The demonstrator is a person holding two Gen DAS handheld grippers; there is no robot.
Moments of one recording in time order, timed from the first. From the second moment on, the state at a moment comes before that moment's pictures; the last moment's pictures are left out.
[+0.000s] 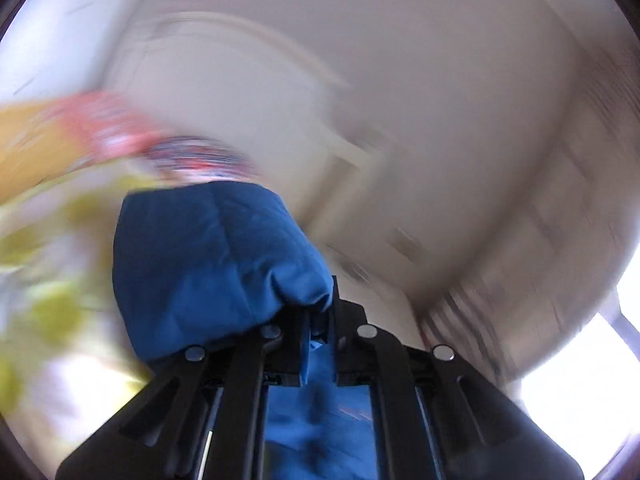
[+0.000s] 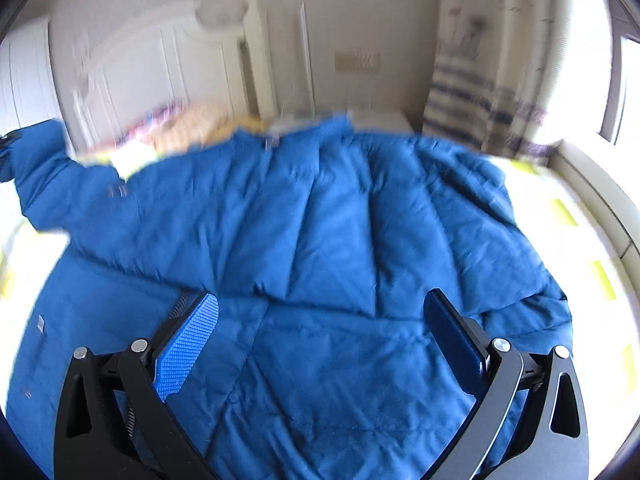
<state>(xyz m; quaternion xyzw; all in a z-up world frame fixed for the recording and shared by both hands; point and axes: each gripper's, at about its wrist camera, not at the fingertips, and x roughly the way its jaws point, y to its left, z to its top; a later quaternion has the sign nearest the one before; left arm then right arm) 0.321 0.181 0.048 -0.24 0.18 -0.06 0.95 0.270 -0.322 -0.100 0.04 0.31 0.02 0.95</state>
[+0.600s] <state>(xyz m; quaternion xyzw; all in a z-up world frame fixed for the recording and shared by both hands) 0.288 -0.099 -0.043 0.14 0.31 -0.17 0.92 0.266 -0.404 -0.107 0.23 0.29 -0.04 0.93</state>
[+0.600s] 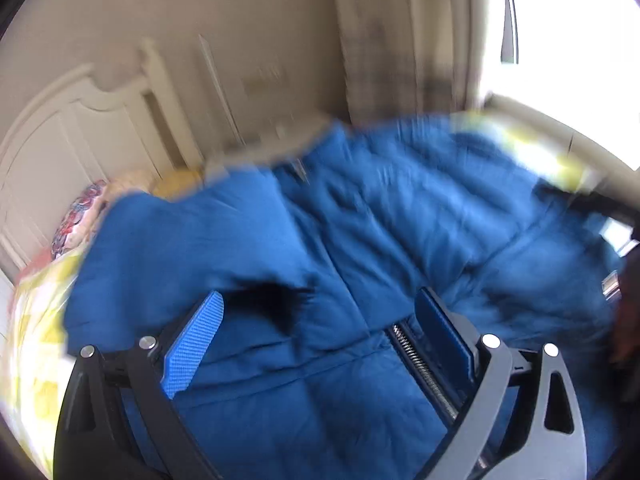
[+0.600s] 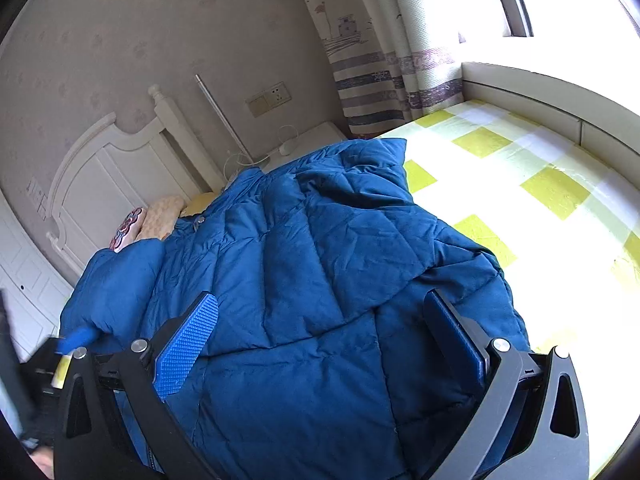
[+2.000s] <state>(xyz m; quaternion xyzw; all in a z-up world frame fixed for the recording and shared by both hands) 0.313 0.063 -0.126 -0.04 0.46 0.04 0.88 0.297 -0.148 -0.087 -0.29 0.27 0.08 0.92</state>
